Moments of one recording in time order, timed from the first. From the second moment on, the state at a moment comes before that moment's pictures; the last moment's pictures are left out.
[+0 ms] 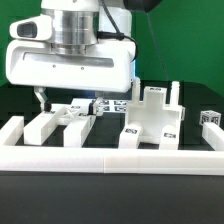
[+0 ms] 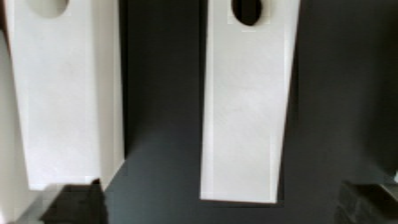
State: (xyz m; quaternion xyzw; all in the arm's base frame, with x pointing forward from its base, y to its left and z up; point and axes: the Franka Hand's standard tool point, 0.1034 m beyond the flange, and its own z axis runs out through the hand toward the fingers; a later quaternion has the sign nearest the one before) arm 0.558 -0.113 0.056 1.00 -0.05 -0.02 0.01
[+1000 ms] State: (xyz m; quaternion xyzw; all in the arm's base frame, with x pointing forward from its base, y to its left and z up) arm 0.539 -0.106 0.035 1.00 -0.03 -0.01 0.02
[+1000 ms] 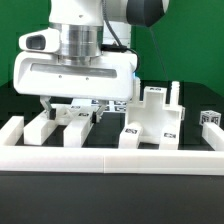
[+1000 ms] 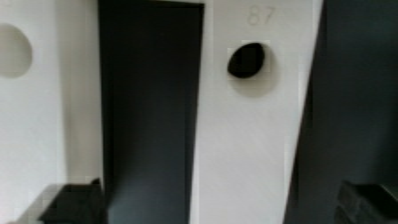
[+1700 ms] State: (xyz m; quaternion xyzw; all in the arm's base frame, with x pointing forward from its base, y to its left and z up) arm 0.541 -0.100 0.019 1.00 -0.02 -0.01 0.02
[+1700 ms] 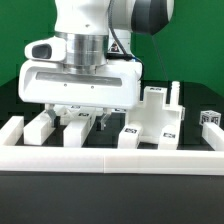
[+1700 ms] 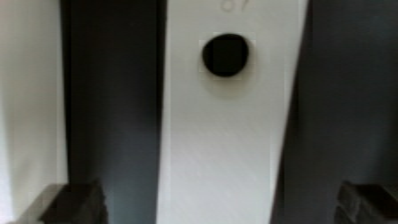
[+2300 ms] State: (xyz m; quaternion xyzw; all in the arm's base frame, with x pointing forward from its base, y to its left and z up) arm 0.539 -0.102 0.009 1.00 -0.02 -0.01 0.03
